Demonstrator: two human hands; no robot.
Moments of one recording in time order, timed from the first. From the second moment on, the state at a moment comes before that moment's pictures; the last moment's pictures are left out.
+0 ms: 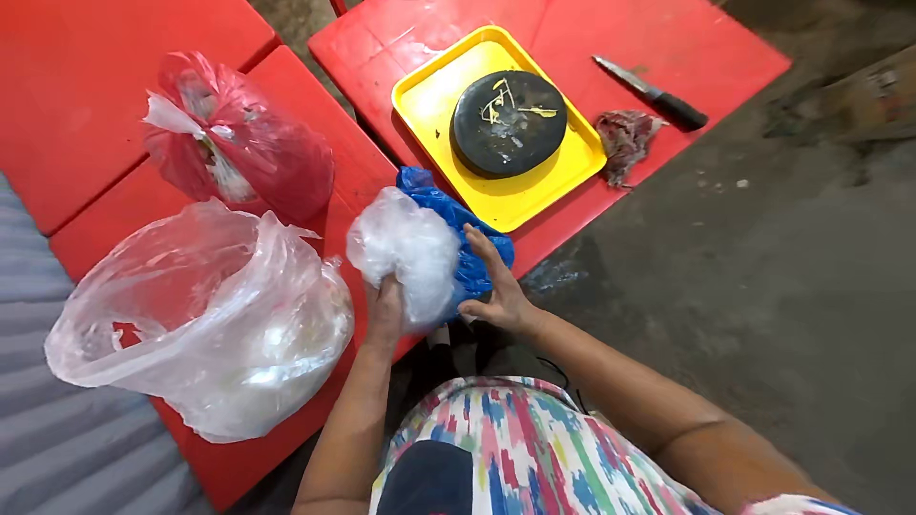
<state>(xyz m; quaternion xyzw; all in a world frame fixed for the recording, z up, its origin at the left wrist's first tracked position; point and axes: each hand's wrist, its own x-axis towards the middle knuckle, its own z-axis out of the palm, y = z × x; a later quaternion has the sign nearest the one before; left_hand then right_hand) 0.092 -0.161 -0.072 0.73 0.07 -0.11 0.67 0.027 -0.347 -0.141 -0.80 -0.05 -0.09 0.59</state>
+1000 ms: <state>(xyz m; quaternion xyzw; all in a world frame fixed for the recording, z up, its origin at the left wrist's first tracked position) 0.094 -0.447 -0.072 0.63 -0.39 -0.32 0.59 -0.132 -0.571 -0.101 -0.62 0.31 -0.27 0.67</state>
